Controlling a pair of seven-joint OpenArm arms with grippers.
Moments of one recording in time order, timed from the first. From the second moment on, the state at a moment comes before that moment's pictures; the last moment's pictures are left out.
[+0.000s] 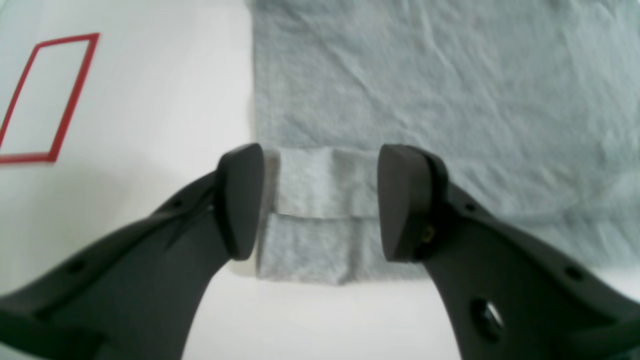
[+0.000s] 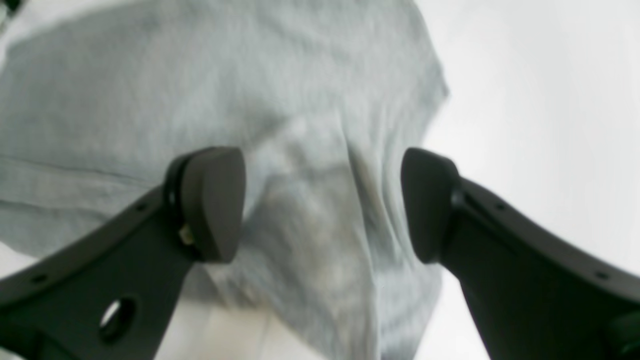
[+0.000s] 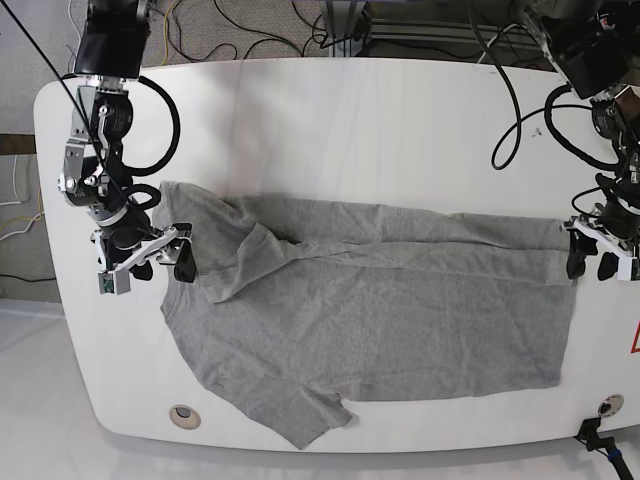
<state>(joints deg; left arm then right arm) -5.8 -20.0 -35.4 80.3 -17.9 -41.7 33.7 2.6 20.6 11.3 92.5 36.7 14.0 -44.9</state>
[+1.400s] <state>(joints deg) 3.3 -19.3 -34.9 86.6 -8.6 -42.2 24.9 -11.3 19.0 11.2 83.8 20.2 15.3 -30.4</state>
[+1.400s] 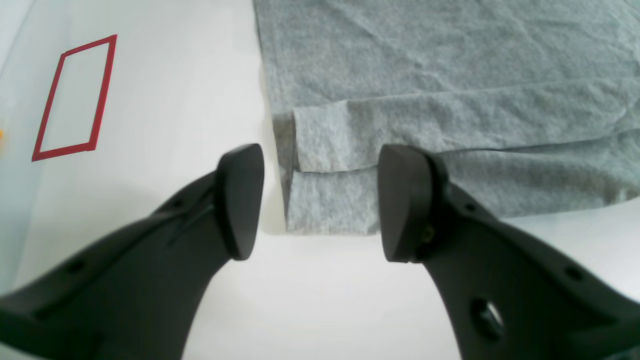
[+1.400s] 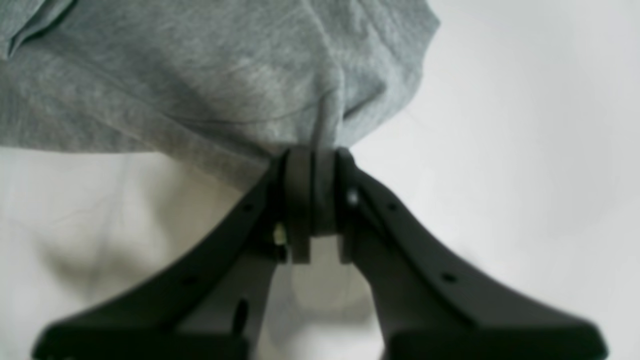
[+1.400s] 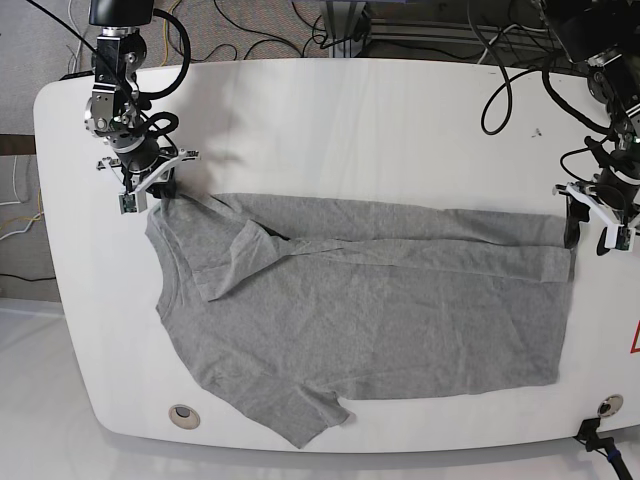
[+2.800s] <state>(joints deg) -8.6 -18.6 -35.0 57.0 -0.7 -39.8 18.2 -12.0 18.8 11.2 83.8 20.2 15.3 -29.5</state>
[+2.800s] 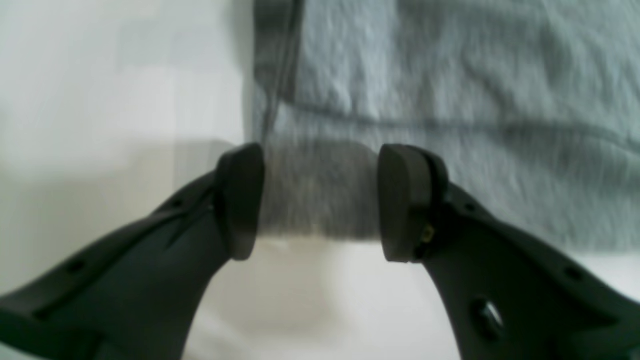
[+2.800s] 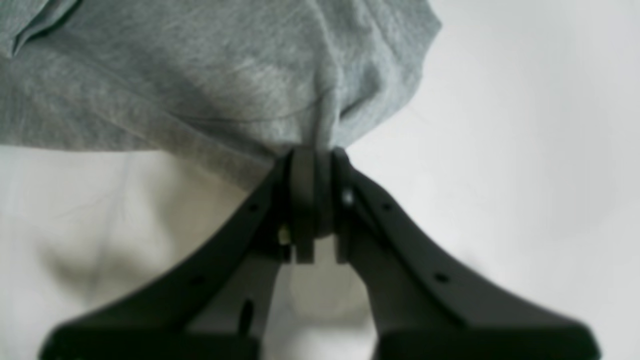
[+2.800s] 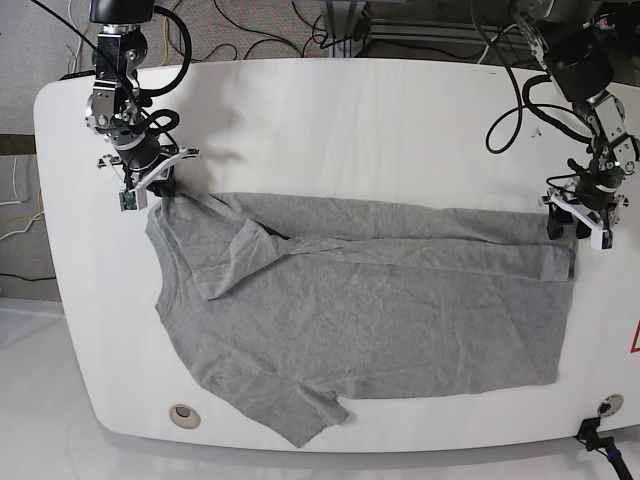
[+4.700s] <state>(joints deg) -7.8 -17.2 -35.1 57.3 4.2 -37.9 15.2 -12.6 17.0 11.6 84.1 20.2 14.9 -28.6</state>
